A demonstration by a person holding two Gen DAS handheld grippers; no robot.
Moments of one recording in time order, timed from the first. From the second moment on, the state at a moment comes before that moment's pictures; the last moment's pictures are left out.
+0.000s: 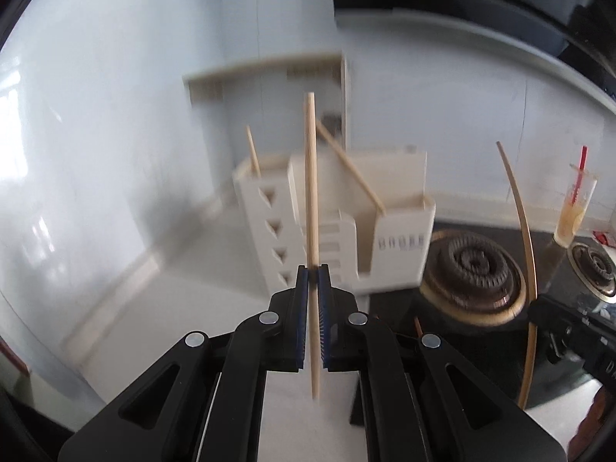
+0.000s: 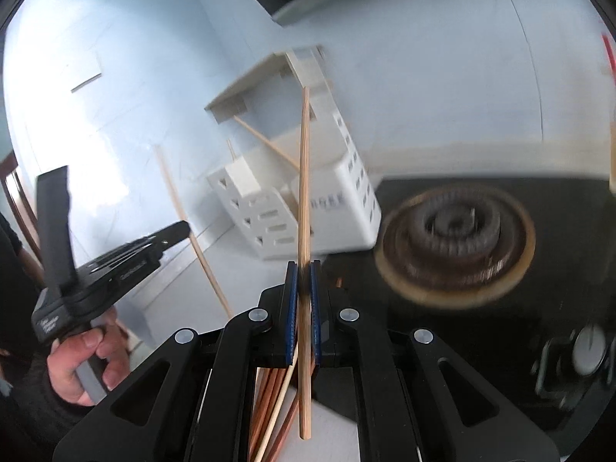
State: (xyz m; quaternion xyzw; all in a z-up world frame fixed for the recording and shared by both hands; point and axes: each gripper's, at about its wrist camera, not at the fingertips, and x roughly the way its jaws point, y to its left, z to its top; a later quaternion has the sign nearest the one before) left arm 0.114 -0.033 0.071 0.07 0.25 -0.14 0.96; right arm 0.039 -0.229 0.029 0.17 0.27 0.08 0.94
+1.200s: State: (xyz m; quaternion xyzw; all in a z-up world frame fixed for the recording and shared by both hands) left arm 0.183 -0.005 0.134 -0.01 0.11 -0.14 0.98; right arm 0.162 -0.207 0.101 0.06 0.11 0.07 0.99
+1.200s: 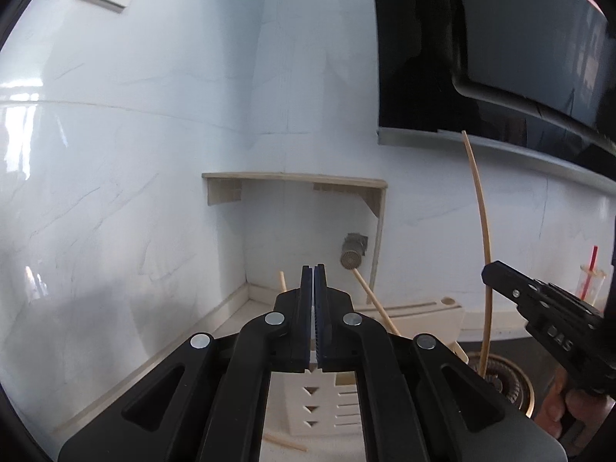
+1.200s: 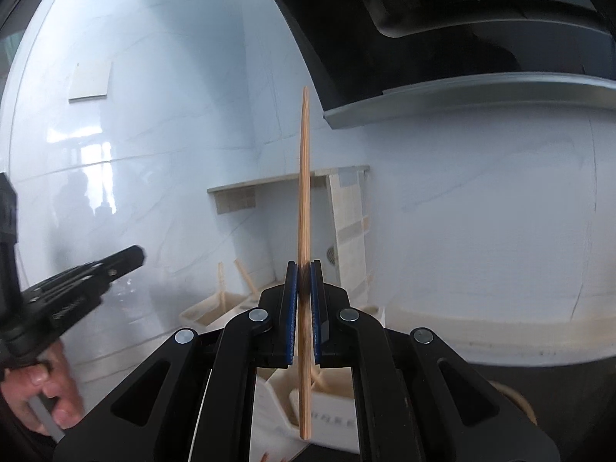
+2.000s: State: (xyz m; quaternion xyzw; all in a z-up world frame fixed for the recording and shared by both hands) left arm 0.191 -0.003 0.110 0.00 0.08 -0.13 0.99; right arm 0.207 -0.205 0.066 0.02 0.10 0.03 0.99
